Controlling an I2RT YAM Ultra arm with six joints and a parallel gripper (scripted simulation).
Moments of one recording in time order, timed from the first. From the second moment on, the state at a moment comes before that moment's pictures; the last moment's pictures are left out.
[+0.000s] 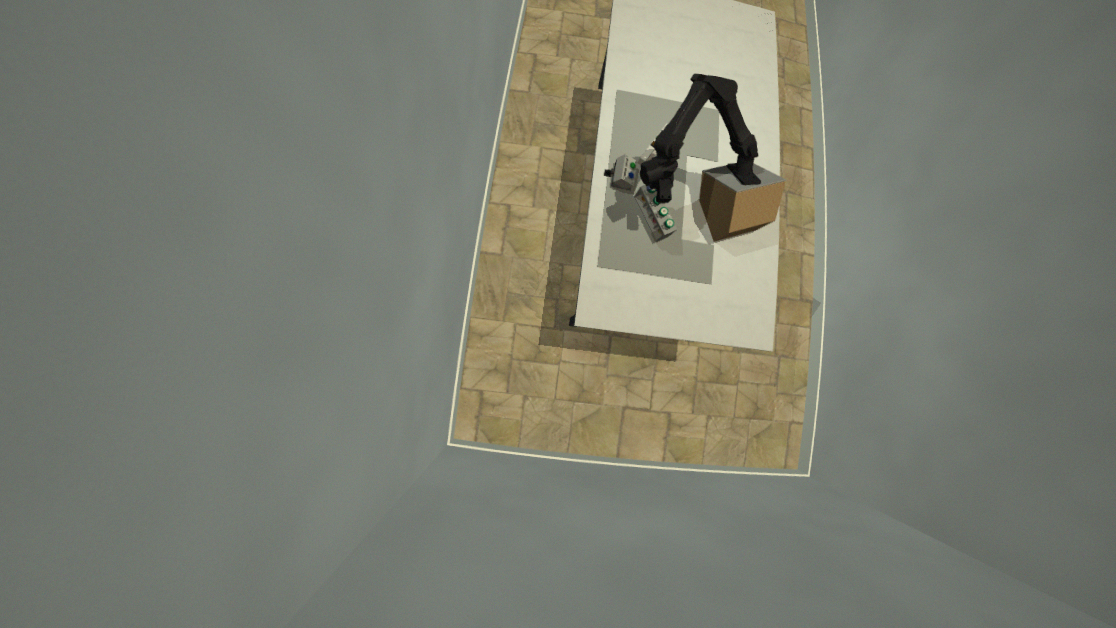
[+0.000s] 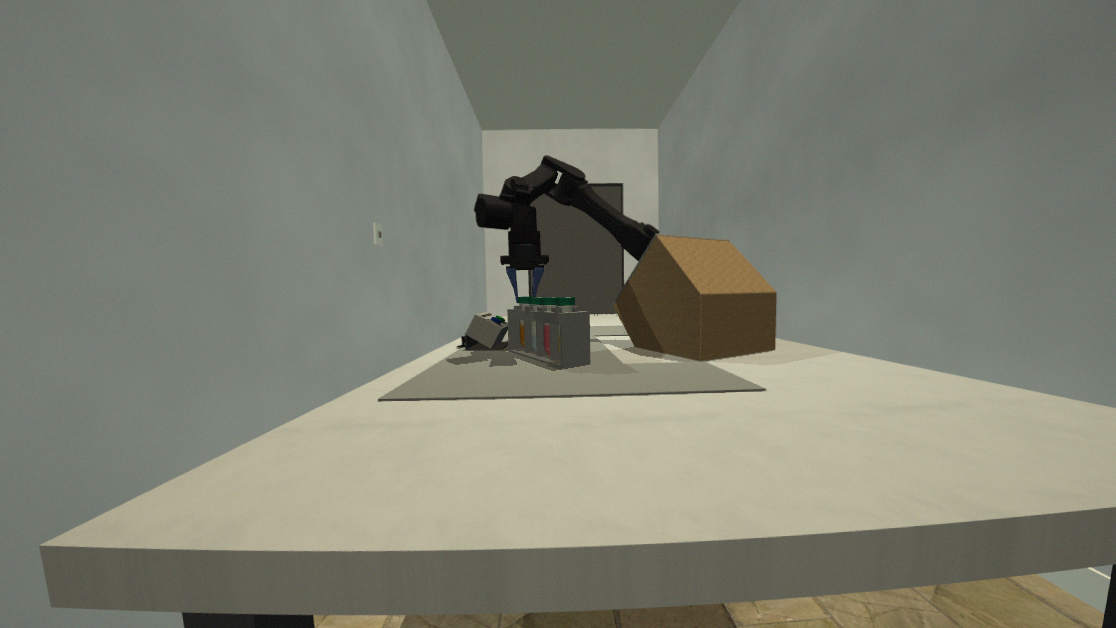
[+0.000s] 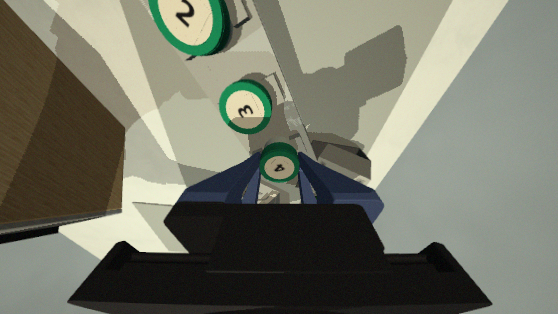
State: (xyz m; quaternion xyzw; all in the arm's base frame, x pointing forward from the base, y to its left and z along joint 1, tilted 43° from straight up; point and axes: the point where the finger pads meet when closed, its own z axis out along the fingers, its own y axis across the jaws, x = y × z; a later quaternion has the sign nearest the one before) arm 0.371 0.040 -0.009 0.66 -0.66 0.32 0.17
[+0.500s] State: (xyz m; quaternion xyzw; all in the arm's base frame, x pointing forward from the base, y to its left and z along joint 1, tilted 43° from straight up) arm 0.371 0.040 -0.009 0.82 -0.44 0.26 0.25
